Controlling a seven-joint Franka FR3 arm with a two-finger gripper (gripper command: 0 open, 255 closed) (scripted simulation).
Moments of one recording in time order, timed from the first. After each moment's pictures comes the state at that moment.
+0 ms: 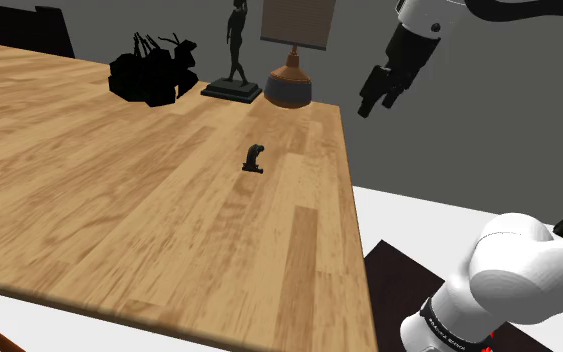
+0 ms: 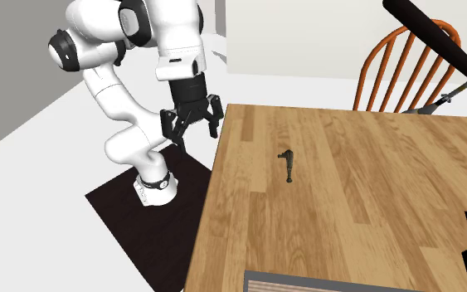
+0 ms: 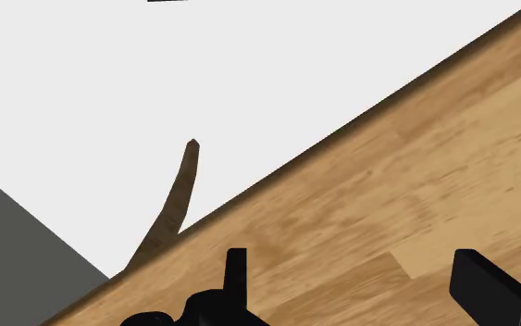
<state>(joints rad) 0.00 -0.83 0.07 -2.27 -0.08 1.67 0.11</state>
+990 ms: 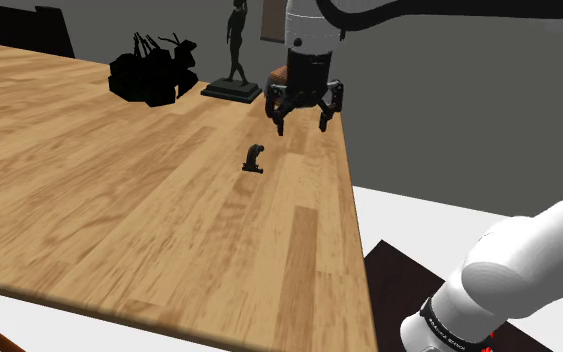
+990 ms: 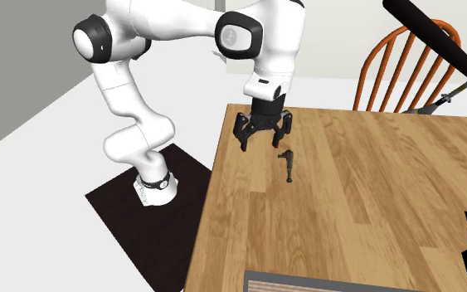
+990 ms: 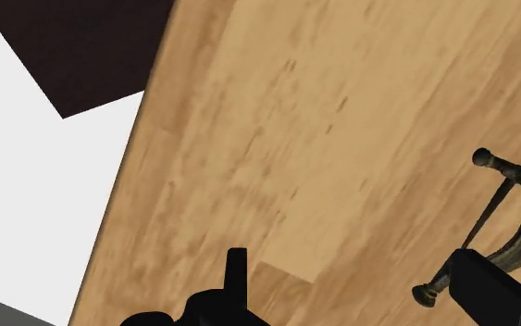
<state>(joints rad) -0.13 -0.37 0.45 -1.97 -0.02 1.62 0.83</state>
